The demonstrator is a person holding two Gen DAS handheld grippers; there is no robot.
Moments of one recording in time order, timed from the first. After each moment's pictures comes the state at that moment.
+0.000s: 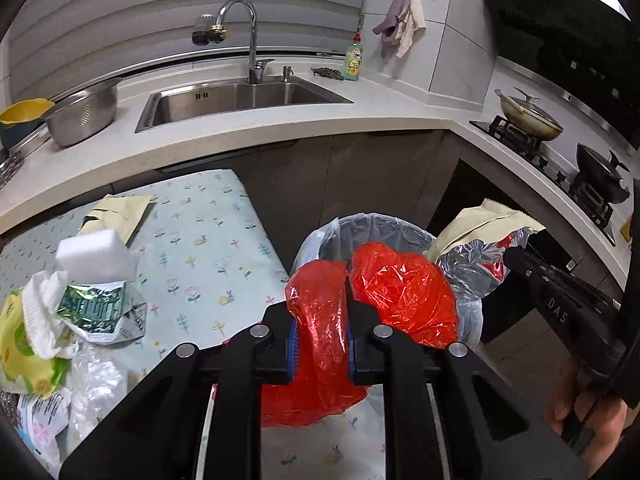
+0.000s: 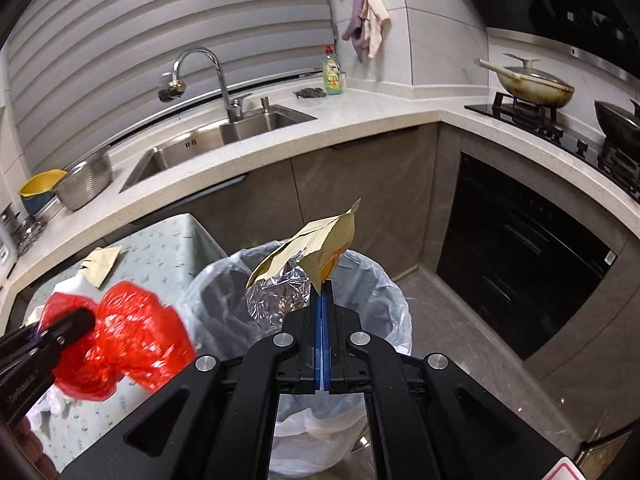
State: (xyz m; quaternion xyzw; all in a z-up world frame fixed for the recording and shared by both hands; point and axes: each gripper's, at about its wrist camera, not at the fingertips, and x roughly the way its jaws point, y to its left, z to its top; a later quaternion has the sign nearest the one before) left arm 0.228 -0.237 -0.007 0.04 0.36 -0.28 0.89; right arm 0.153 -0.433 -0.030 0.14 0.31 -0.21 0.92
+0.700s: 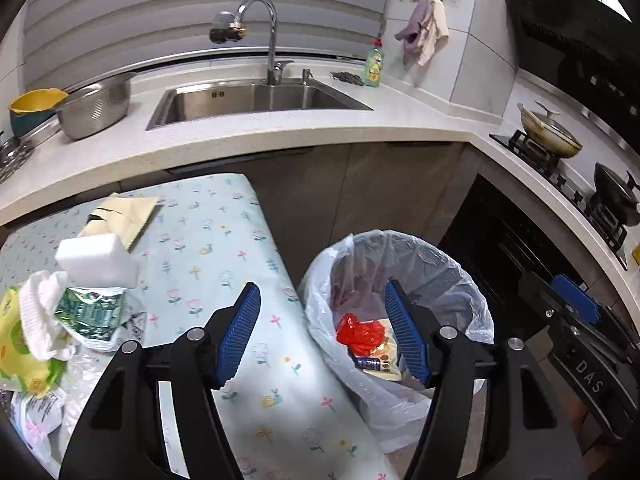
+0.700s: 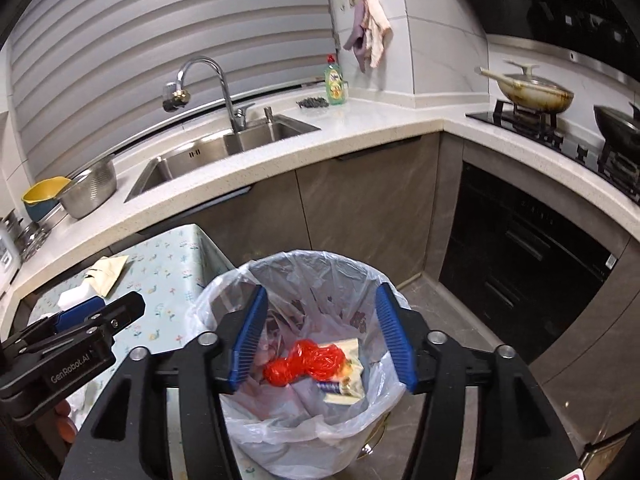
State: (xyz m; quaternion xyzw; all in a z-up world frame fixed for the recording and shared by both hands) left arm 0.242 -0.236 -0.002 0.02 0.36 -0.24 0.90; right arm 0.150 -0.412 -0.008 0.13 0.29 -0.20 0.93
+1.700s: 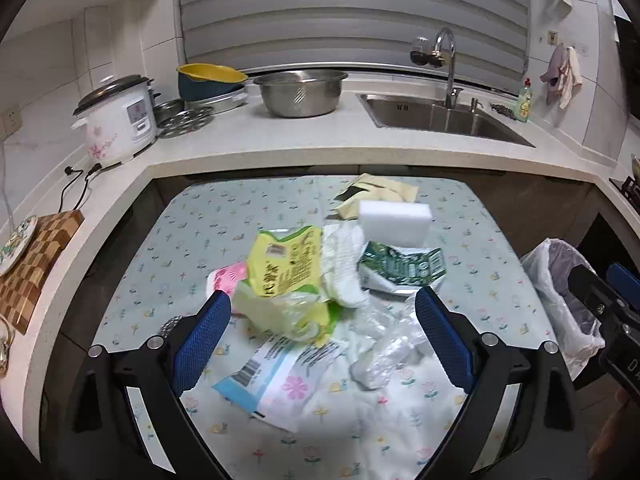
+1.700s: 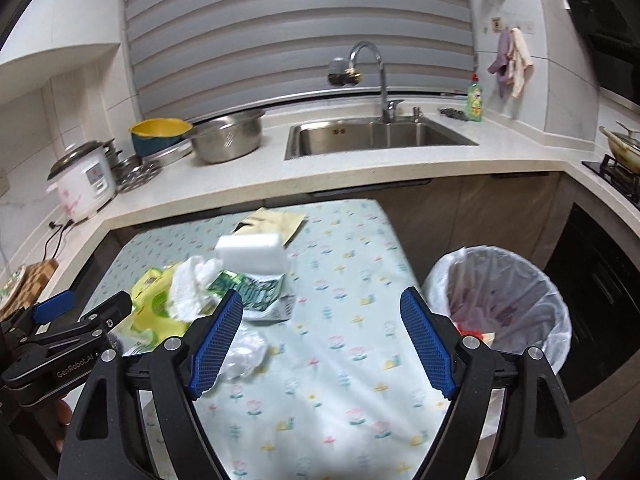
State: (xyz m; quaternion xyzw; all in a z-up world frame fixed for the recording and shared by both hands) left arm 0.206 0.030 0.013 0.02 0.35 -0.01 0.94; right arm 0.173 -0.173 0.015 0.06 0.31 -0.03 0.95
